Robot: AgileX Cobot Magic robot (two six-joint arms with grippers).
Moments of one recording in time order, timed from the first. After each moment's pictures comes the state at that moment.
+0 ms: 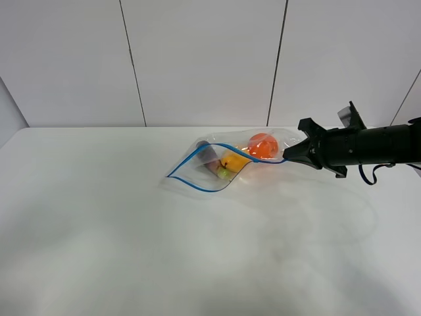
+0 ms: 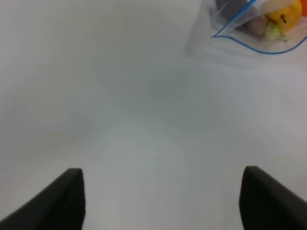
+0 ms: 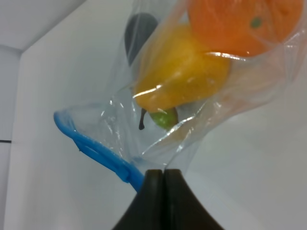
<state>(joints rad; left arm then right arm) -0.05 0.00 -0.49 -0.14 1.06 0.06 -0.08 1.75 -0.86 1.54 0.71 -1.06</state>
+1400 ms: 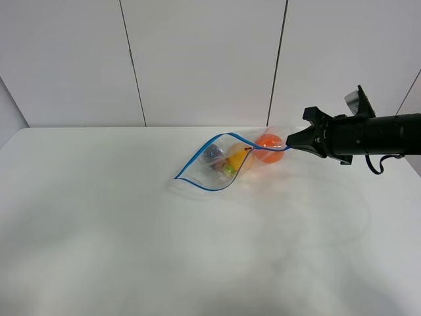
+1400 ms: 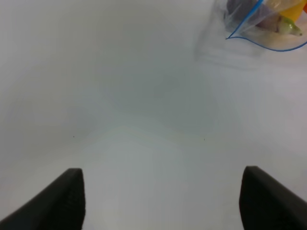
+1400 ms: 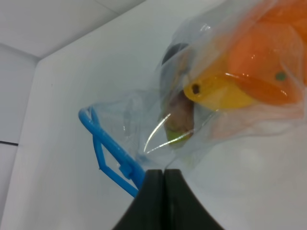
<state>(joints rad) -0.05 0.00 -0.49 -0.14 1.06 0.06 -0.08 1.67 -0.86 1.55 0.71 -1.10</state>
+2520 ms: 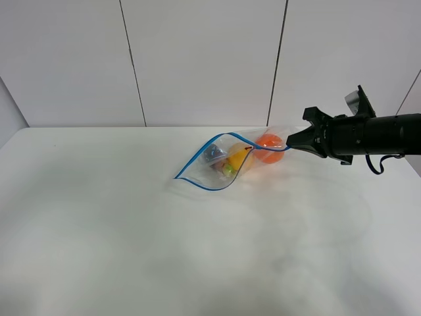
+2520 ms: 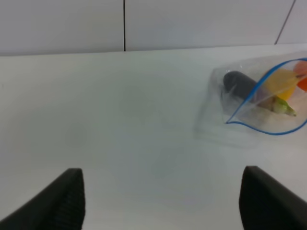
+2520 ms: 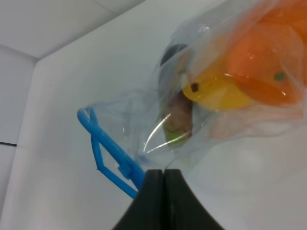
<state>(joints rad) -0.05 0.44 -0.71 -0.16 0.77 0.13 -0.08 1.67 -0.86 1.55 0.71 -1.10</state>
